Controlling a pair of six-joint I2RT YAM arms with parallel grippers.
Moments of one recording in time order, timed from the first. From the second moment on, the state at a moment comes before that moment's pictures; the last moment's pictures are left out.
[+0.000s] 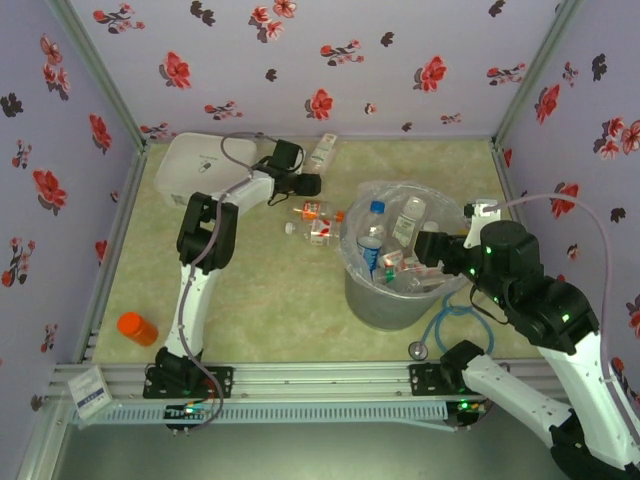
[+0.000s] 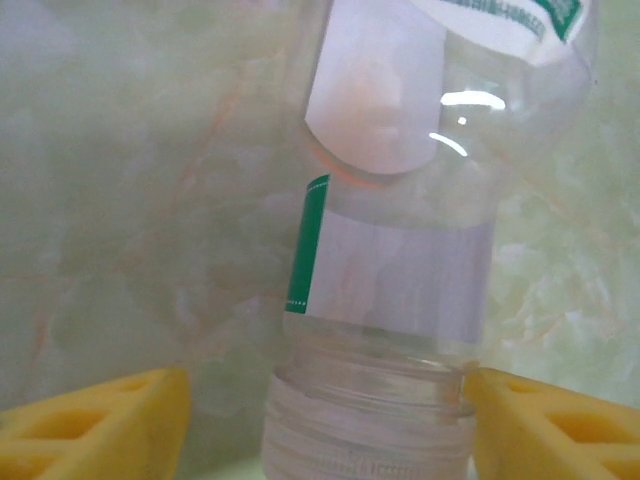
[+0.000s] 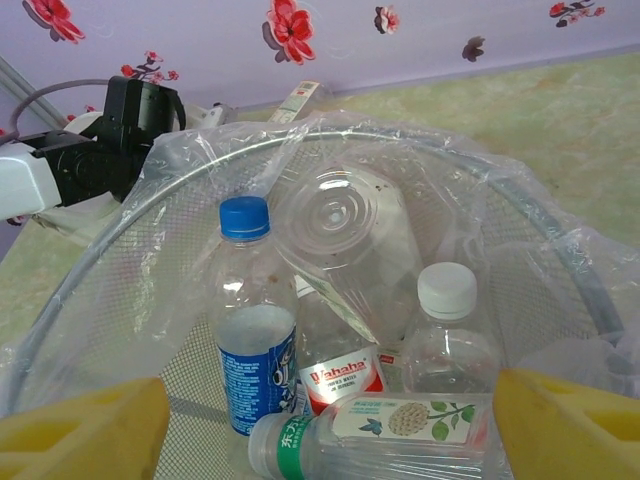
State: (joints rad) left arm -0.45 2.39 1.90 -0.37 0.11 -0.28; right arm 0.60 0.70 1.24 -1.06 0.19 0.45
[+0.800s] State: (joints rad) left arm -0.46 1.54 1.15 -0.08 0.10 -0.25; right arm 0.60 0.75 1.27 -1.02 0.17 0.45
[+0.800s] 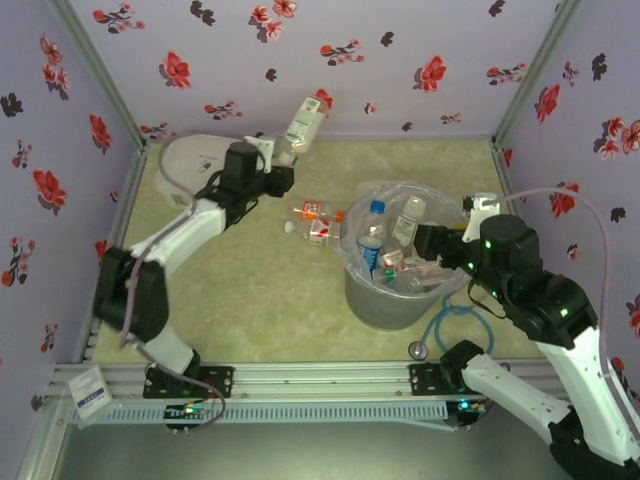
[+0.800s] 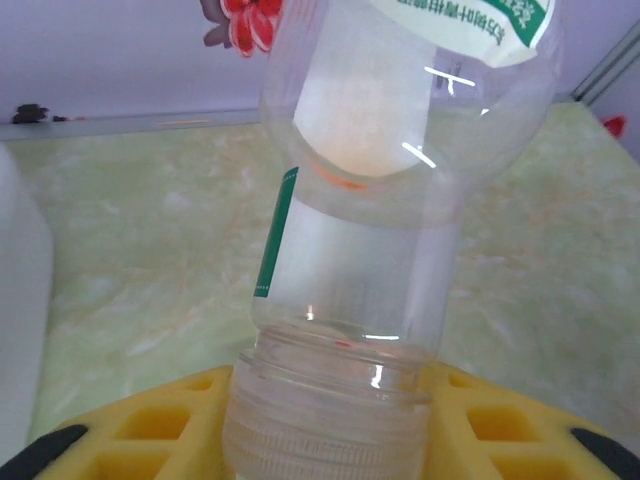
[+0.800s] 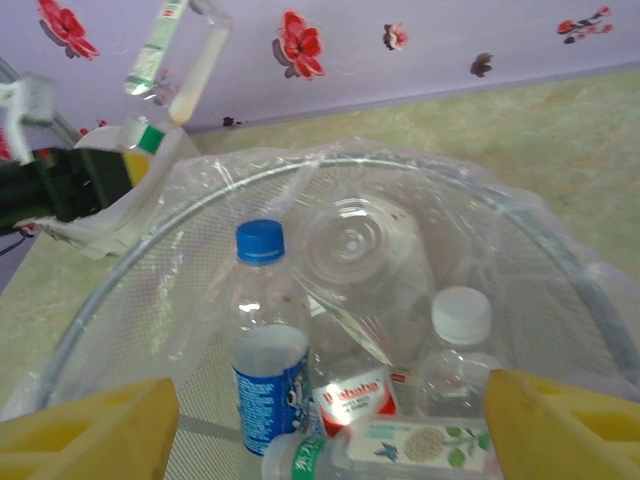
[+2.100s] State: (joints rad) left arm -0.86 0.68 0.64 -0.18 0.00 -0.30; right arm 0.67 1.38 1.60 -0.57 -0.29 0.52
